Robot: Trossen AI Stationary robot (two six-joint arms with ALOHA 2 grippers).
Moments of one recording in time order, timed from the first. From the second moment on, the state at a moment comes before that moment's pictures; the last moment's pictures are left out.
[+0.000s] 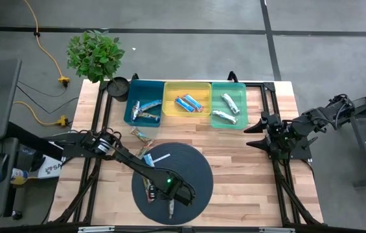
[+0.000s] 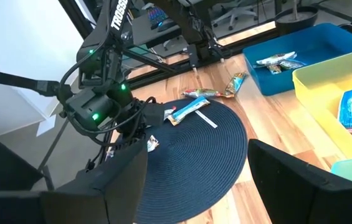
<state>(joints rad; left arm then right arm) -0.49 2.20 1.75 -0.95 0.07 -2.08 0.49 0.51 0.74 -0.55 0.39 0.52</state>
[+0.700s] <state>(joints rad) -0.49 2.20 1.88 -1.06 -0.07 -2.07 0.49 0.51 0.74 -0.55 0.37 0.51</state>
